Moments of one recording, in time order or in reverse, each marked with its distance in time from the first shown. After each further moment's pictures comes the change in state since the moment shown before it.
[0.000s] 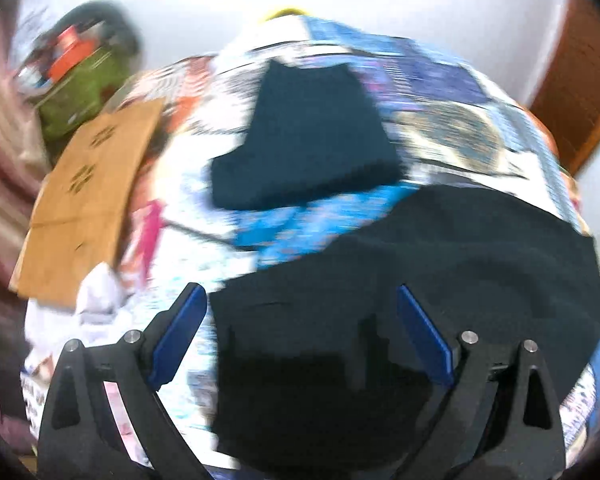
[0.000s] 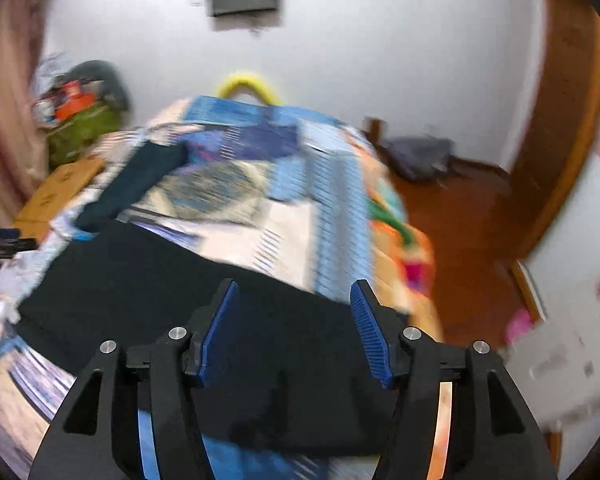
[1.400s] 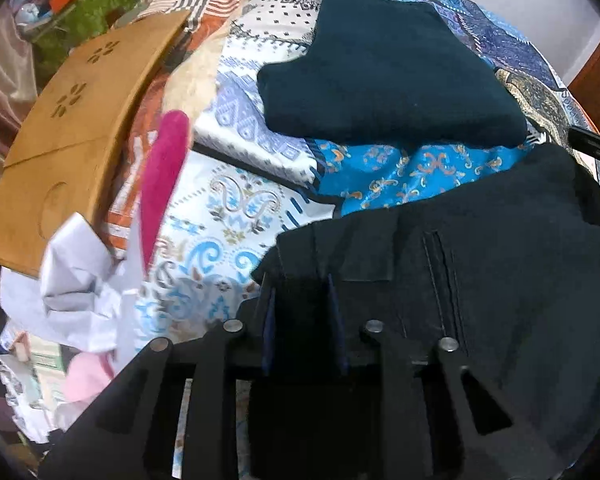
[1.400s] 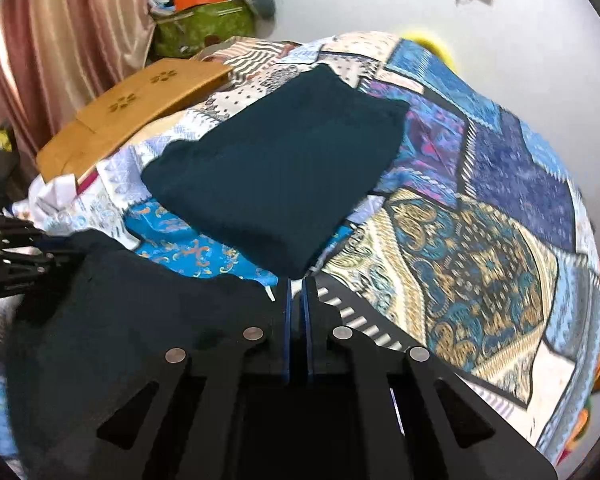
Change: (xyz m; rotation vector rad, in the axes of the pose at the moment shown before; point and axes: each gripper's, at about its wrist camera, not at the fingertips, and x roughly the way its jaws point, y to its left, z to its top) left arm 0.092 0.081 -0.016 -0.067 0.180 -0.026; right arm 0.215 0.198 0.073 -0.297 0.238 0.285
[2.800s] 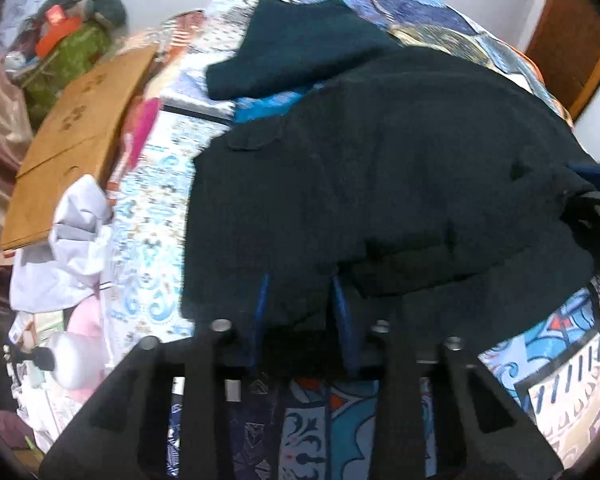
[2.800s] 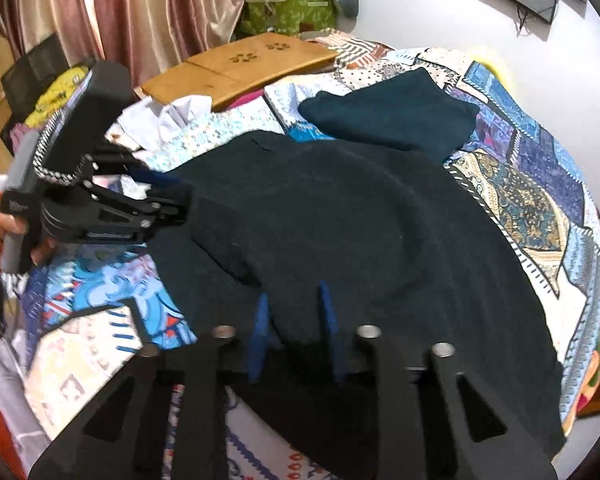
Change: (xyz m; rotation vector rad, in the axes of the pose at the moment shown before) left arm -0.060 -0.061 -0.113 0.145 -0.100 -0.005; right arm -0.078 0.120 -0.119 -0.229 0.007 0.089
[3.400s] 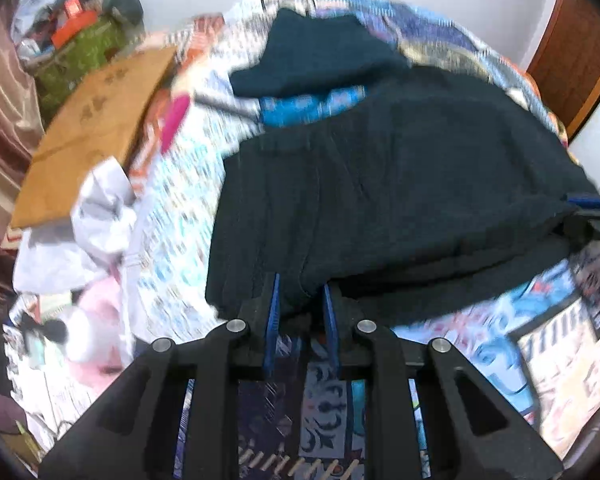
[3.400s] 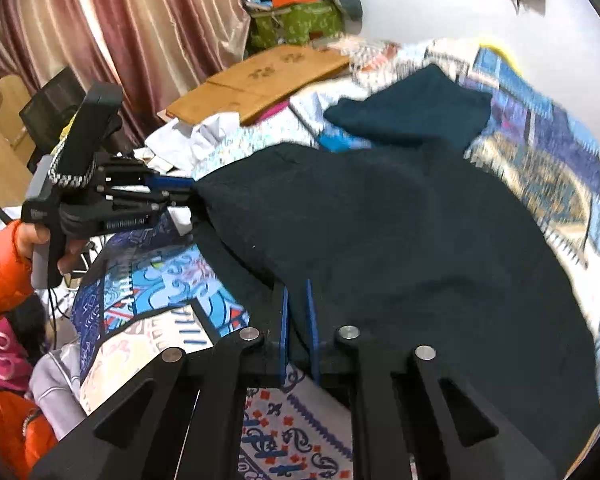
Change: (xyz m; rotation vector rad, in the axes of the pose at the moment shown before) left arm -0.024 0.015 -0.026 -0.040 -0.002 -0.023; right arm -0.004 0.009 -0.016 0.105 0.014 0.133
